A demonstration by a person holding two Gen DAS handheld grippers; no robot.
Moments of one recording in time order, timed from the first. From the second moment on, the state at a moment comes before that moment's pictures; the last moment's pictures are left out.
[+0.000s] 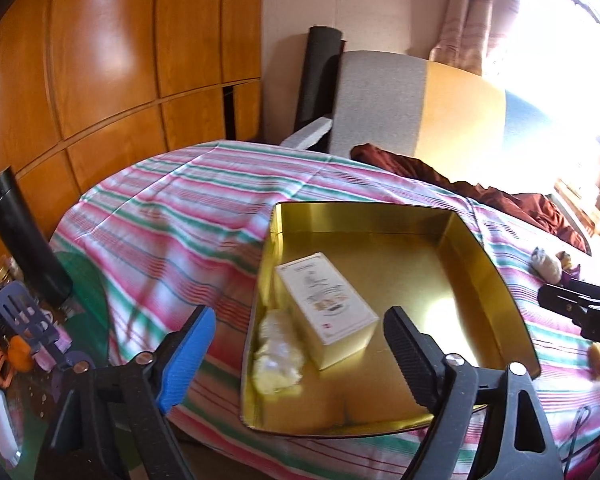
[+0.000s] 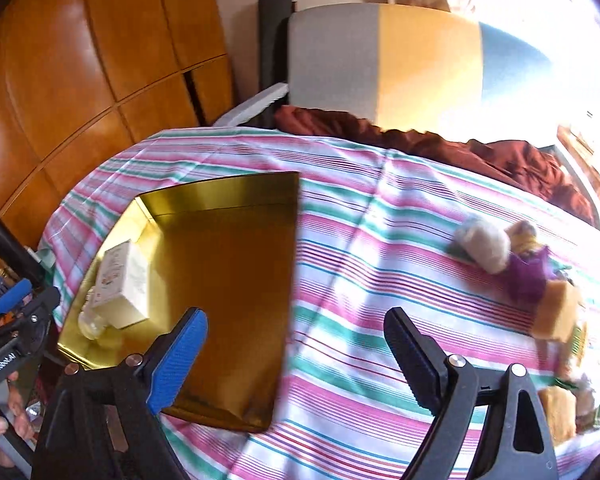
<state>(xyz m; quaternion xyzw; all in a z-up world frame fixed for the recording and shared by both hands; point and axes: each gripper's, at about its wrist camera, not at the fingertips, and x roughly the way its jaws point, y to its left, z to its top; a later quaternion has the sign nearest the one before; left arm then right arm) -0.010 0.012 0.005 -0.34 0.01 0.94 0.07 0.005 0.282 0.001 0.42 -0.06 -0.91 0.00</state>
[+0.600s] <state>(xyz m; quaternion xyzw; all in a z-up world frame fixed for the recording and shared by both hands) 0.007 0.111 0.010 -0.34 0.07 0.92 0.19 0.087 0.459 0.001 0.40 -0.14 -0.88 -0.19</state>
